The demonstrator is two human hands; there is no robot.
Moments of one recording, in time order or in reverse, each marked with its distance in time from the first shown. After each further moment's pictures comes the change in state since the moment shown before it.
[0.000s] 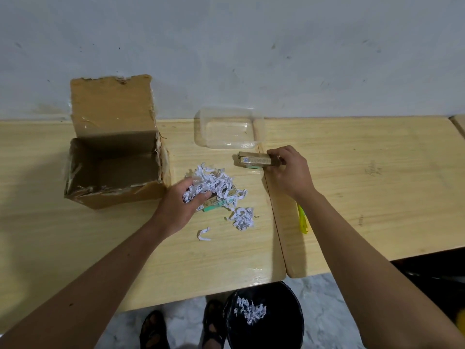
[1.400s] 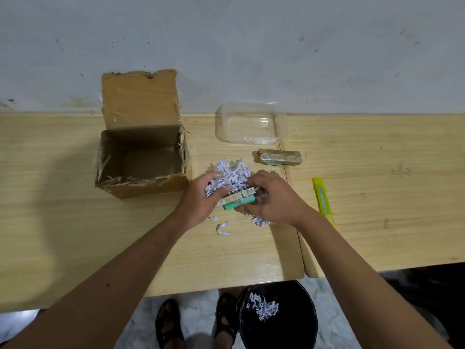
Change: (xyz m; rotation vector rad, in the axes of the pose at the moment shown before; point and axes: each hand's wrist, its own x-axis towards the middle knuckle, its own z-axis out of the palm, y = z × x) left_hand -0.002 0.002 0.003 -0.078 0.008 -0.024; right_hand -0.053 -0.060 0.039 0.060 -0.402 -0.228
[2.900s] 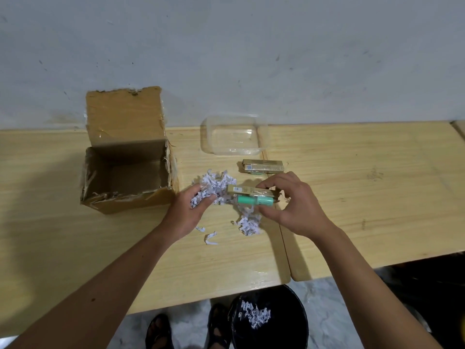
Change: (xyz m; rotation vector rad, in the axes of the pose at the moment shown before) left_hand -0.002 0.007 -0.002 0.004 -0.026 -0.092; right_hand -0.047 -0.005 -0.060 0.033 0.283 -0.051
